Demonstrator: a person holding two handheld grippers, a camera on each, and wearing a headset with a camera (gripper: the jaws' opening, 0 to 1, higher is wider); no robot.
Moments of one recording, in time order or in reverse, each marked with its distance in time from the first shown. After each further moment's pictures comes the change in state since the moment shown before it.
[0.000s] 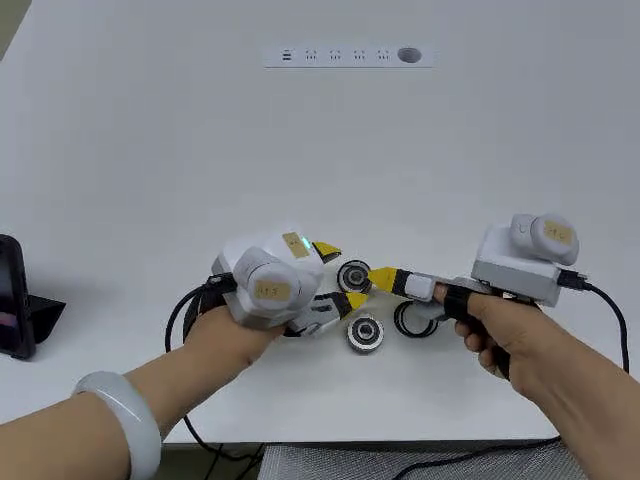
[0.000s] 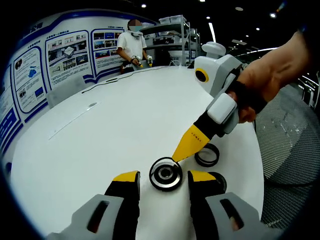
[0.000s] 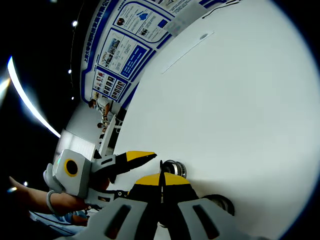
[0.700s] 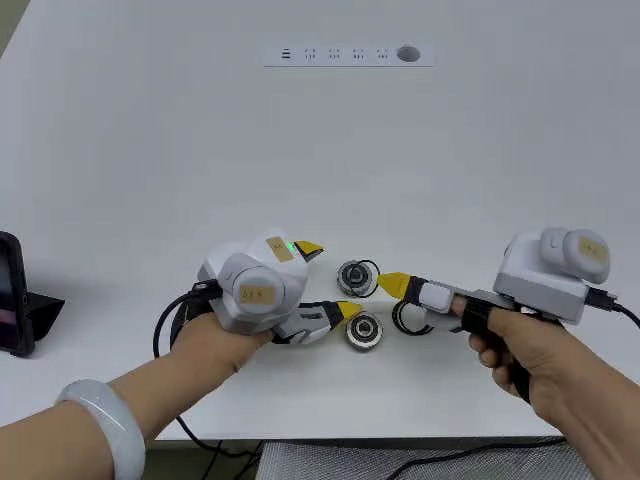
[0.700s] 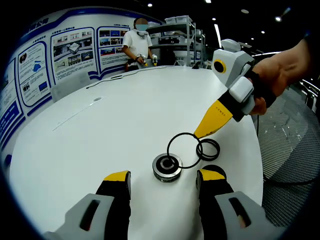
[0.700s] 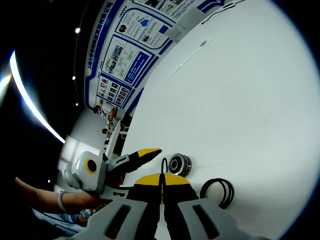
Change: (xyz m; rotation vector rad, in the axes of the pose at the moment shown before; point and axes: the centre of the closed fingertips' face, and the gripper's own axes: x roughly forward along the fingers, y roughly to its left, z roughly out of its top) left arm -0.008 0.003 -0.013 -0.047 0.004 0.024; right arm -0.030 0.007 -0.004 0.026 -0.056 0.036
